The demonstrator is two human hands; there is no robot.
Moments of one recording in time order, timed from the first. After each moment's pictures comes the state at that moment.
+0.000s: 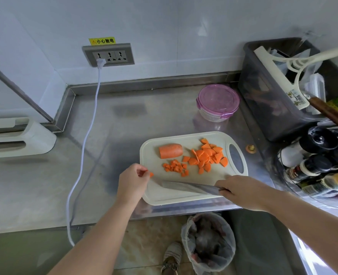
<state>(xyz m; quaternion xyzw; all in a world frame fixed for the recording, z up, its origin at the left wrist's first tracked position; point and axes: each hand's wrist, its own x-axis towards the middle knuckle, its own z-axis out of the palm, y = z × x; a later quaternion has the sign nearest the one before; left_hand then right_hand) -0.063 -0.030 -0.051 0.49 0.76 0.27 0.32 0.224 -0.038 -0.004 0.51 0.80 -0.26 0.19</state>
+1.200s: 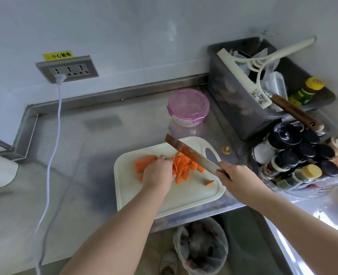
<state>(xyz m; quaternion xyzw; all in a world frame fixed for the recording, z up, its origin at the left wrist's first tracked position) 0.051 0.032 -0.045 0.78 0.61 -0.03 0.15 0.256 -0.035 0.005 0.69 0.67 -0.27 -0.05</state>
